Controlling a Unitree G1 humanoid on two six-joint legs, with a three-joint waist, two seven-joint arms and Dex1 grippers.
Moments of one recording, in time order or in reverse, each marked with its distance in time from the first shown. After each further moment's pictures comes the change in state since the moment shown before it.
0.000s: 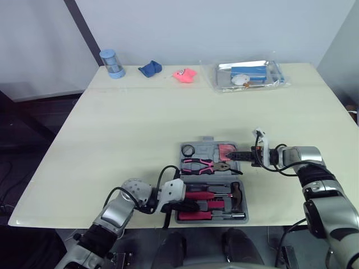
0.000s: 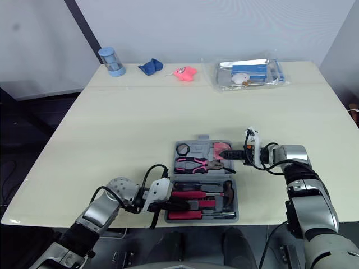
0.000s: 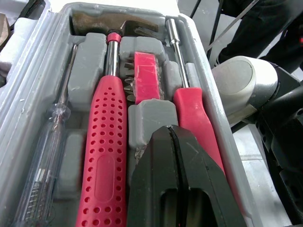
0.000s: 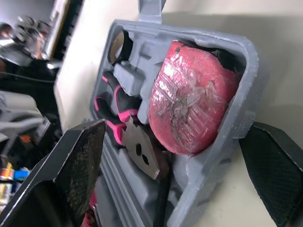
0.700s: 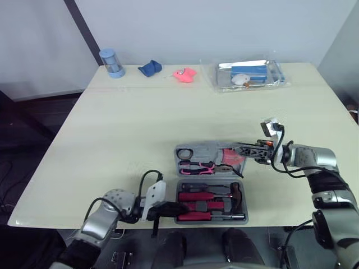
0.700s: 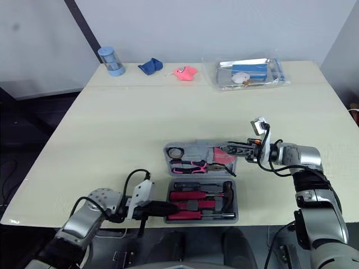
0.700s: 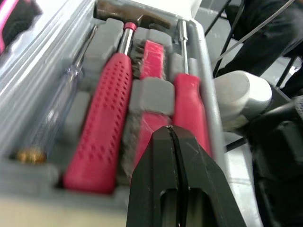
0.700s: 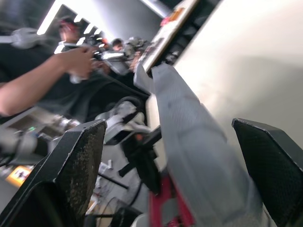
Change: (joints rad) left arm 0.167 0.088 0.133 -0.070 -0.181 0.059 -0.008; right arm 0.133 -0.059 -0.039 -0.347 0.215 0.065 0.274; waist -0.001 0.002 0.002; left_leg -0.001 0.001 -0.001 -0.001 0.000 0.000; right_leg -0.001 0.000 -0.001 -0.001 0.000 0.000
